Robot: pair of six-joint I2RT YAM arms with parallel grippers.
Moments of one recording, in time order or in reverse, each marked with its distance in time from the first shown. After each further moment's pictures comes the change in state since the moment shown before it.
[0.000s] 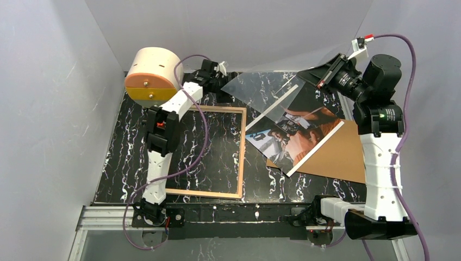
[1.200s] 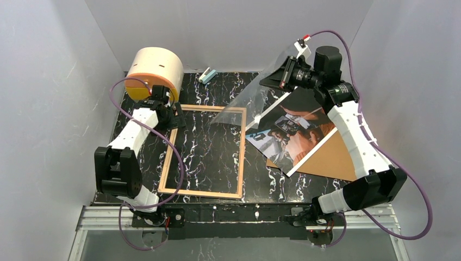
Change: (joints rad) left arm 0.293 -0.737 -0.743 -0.331 -0.654 0.178; right arm 0.254 0.273 -0.057 0.151 -0.076 -0.071
